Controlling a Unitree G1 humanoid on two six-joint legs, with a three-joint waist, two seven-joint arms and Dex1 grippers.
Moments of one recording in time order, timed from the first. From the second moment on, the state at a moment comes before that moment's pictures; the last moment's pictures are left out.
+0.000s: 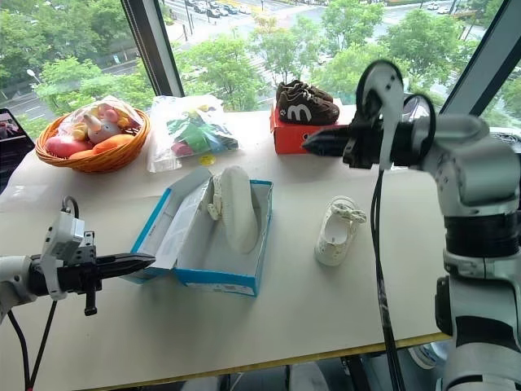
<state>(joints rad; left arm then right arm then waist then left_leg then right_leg) 0.04 0.95 0.37 -0.30 -0.69 0.53 -1.19 -0.89 -0.77 0.06 -0.06 0.43 0.79 1.07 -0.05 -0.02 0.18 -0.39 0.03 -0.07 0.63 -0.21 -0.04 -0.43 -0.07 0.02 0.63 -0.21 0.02</state>
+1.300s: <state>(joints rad) 0.04 0.94 0.36 -0.29 -0.69 0.53 -1.19 -1.05 -0.39 0.34 0.02 -0.03 0.65 0.84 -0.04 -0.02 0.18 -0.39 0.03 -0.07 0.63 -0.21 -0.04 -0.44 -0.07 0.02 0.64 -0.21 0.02</state>
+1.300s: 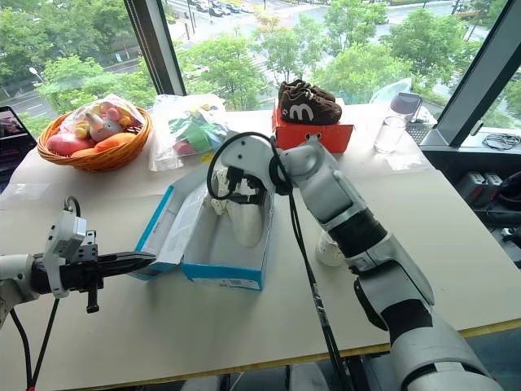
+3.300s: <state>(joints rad) -0.10 0.98 0.30 -0.25 -0.70 0.59 -1.23 -0.76 -0.08 0.44 -0.17 -0.11 1.05 0.24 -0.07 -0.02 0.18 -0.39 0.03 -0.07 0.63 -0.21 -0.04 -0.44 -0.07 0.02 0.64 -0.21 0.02</state>
